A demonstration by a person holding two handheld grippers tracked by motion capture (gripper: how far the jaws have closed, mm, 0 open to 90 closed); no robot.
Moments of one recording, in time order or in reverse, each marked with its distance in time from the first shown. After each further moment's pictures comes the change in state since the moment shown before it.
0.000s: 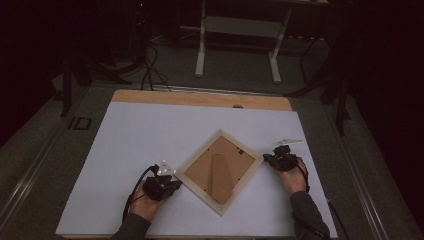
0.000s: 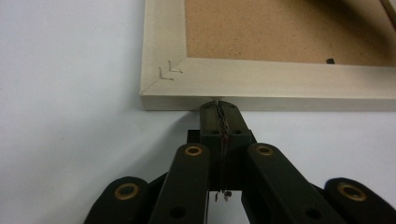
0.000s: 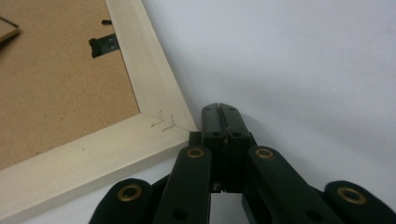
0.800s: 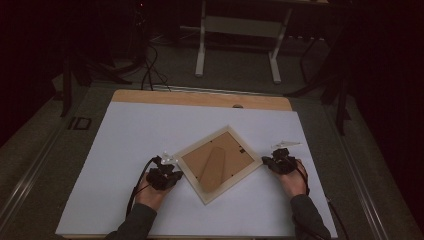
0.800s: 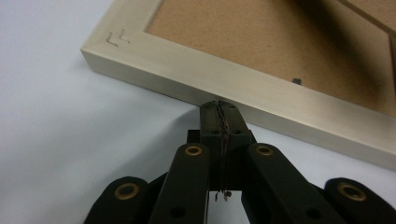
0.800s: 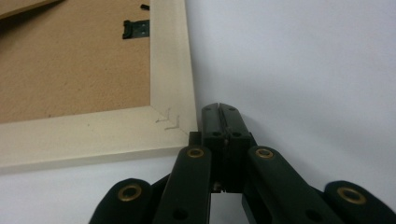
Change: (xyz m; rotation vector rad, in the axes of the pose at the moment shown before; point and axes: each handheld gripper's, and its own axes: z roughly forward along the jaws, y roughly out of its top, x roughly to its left) left arm 0.014 0.020 0.015 -0.014 0.046 -0.070; right arm 0.009 -0.005 -0.004 0.003 0.015 -0.033
